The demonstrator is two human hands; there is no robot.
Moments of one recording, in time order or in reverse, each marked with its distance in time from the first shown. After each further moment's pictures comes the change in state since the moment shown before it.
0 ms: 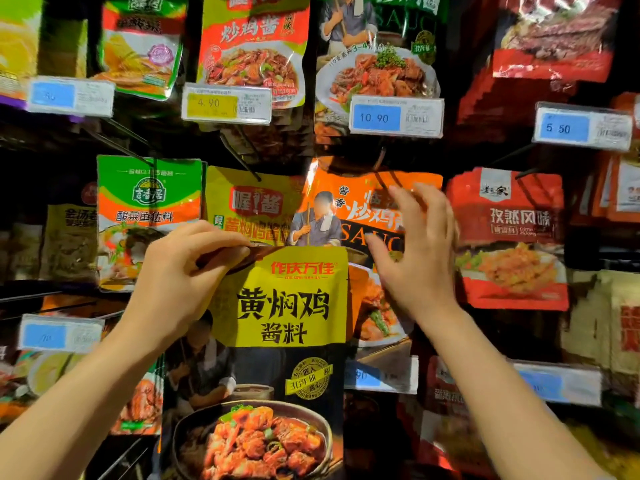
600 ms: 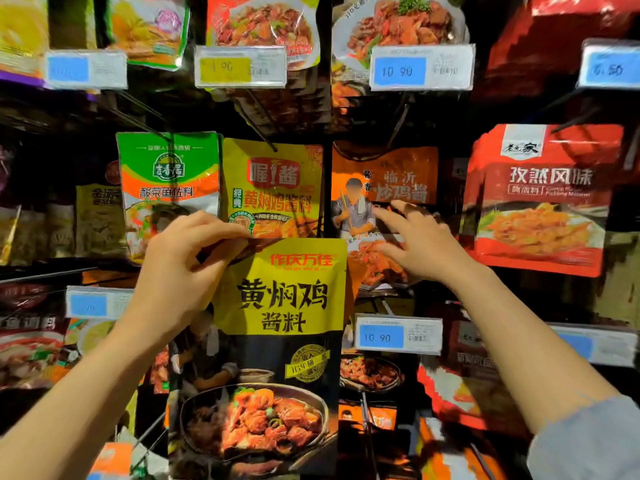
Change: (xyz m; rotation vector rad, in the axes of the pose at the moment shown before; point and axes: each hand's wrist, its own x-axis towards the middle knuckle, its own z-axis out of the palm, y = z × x) left_hand -0.025 -0.011 -0.017 0.101 -0.056 -0.019; right_hand -0.008 0.028 0.024 -0.174 -0.853 0.063
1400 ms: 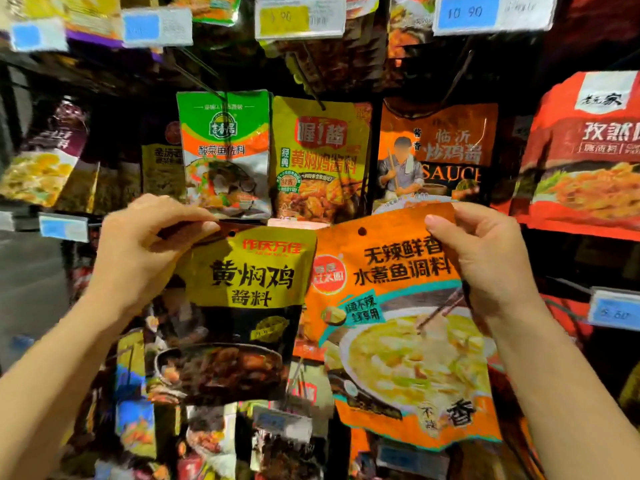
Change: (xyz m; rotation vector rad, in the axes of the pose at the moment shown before) left_hand -0.054 -0.033 -0.073 0.097 -0.001 -0.018; right_hand -0.092 -0.074 -0.011 1.368 0.316 0.174
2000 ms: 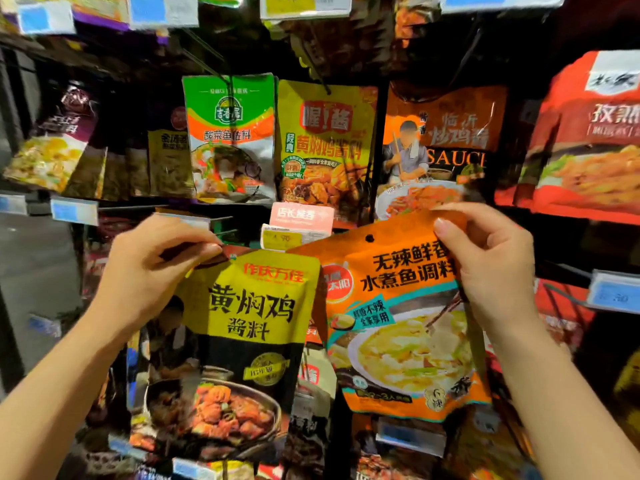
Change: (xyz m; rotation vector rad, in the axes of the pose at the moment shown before) left_hand -0.035 0.008 -0.002 -0.080 -0.074 -0.080; right_hand -0.025 0.010 -0.005 -0.160 0.071 -0.207
